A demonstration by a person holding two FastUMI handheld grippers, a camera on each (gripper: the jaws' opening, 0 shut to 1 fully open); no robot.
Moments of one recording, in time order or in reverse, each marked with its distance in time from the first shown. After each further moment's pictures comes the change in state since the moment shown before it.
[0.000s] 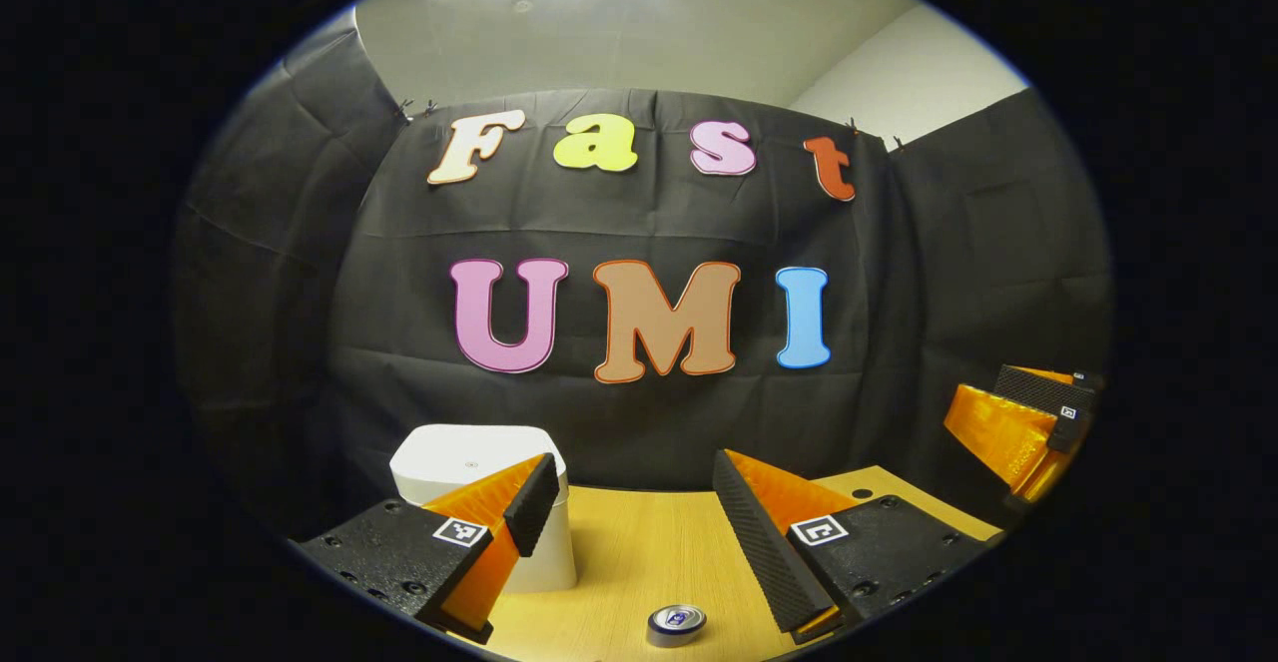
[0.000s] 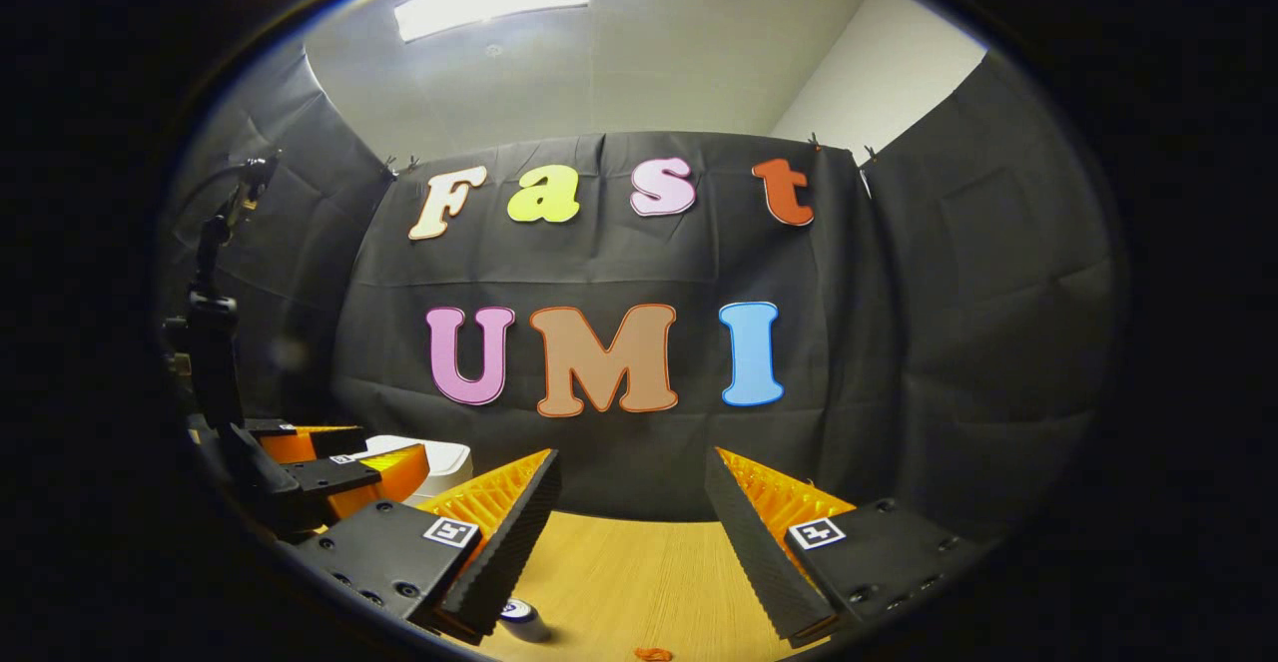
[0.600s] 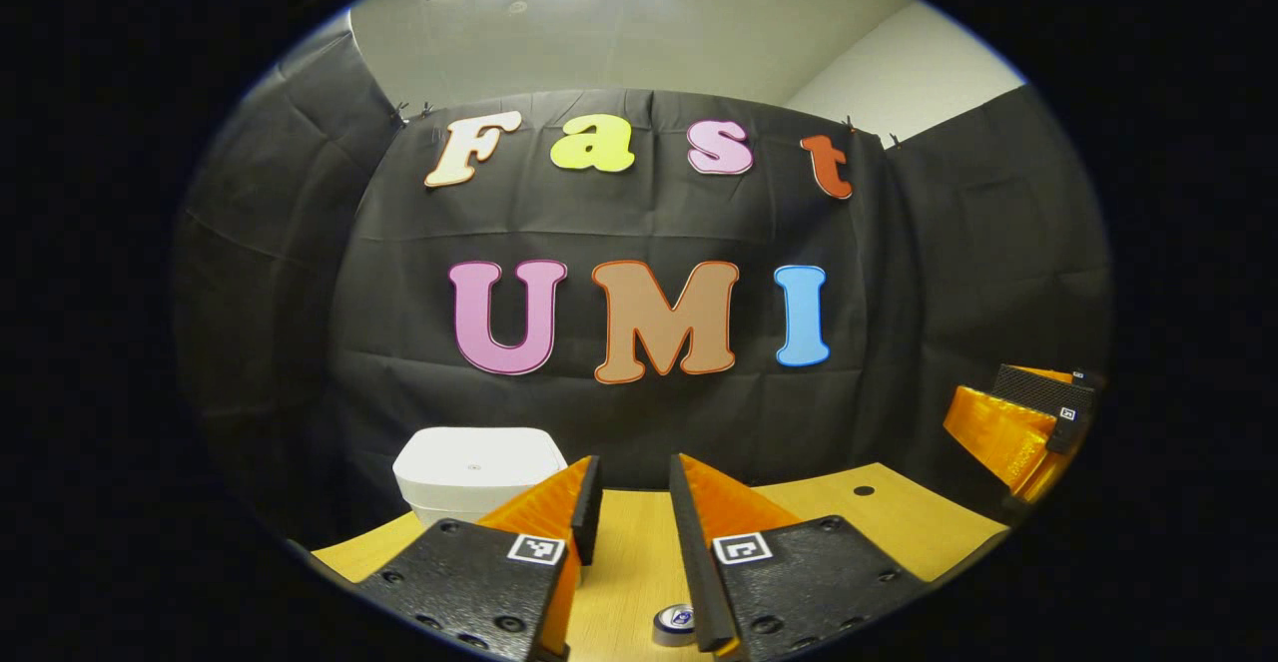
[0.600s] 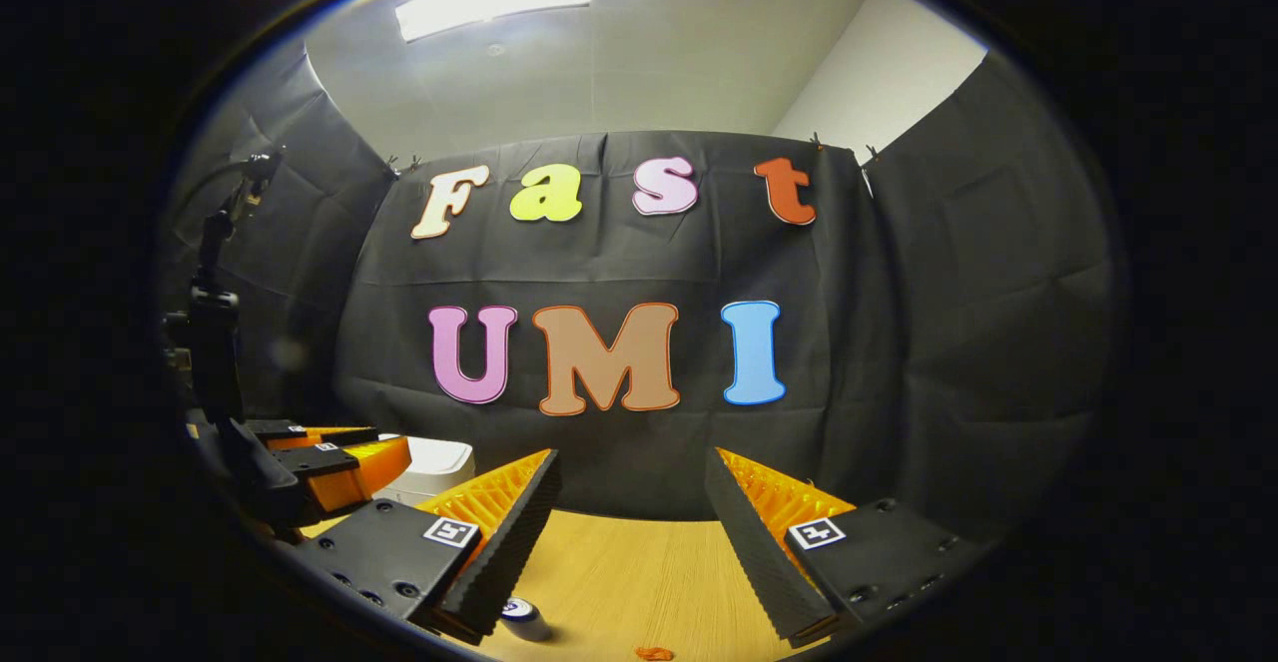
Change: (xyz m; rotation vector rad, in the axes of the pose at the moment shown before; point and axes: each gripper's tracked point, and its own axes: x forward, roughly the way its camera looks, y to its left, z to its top) left arm -0.002 0.003 -0.001 0.007 0.006 -0.009; right arm -0.002 0.003 -0.001 -0.003 0.005 0.008
